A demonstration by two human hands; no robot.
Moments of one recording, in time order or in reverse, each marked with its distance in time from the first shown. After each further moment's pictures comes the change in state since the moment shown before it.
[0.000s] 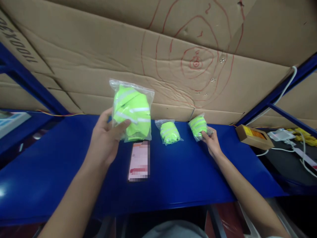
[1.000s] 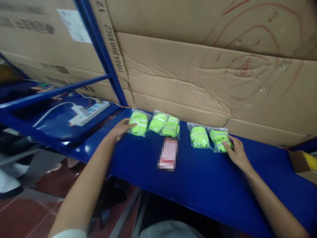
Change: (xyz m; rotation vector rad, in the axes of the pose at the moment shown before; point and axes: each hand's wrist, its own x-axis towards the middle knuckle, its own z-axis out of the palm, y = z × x) left_hand 0.044 -0.001 -0.175 0.730 0.219 -0.346; right_hand 0.019 0.003 0.018 -0.175 -0.152 -0.131
